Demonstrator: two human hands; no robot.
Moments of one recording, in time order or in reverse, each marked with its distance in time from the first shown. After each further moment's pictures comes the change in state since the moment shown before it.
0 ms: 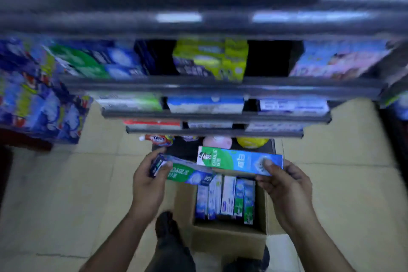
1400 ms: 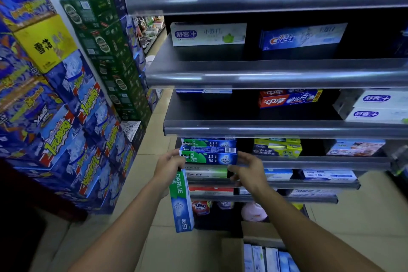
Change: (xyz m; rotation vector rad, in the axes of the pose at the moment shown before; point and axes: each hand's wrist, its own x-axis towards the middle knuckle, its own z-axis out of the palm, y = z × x) left_hand 0.148 0.207 -0.195 0.033 -0.188 -0.180; right_hand -0.043 -0.024 0.315 -0.525 -0.214 -0.174
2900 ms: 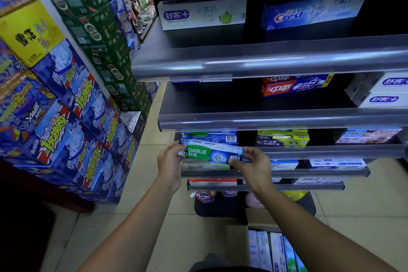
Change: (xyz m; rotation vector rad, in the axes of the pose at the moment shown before) left_hand 0.031 -0.012 0.027 -0.491 0.150 -0.055; right_hand 0.014 0.021 0.002 0.089 0.138 -0.034
